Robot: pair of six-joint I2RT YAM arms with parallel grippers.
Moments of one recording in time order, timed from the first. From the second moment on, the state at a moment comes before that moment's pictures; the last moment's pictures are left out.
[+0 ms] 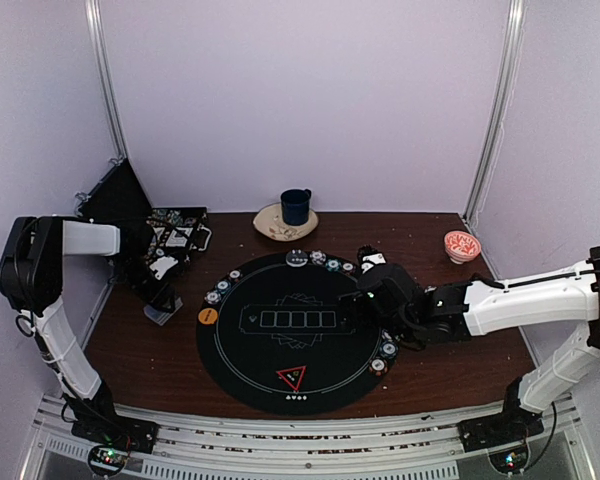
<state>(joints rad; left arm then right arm) -0.06 1.79 1.09 -0.68 0.13 0.47 1.07 1.46 0.87 -0.13 0.61 0.52</state>
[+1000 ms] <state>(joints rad) -0.09 1.80 1.08 -0.66 0.07 0.46 1.07 1.45 0.87 -0.13 0.61 0.50</state>
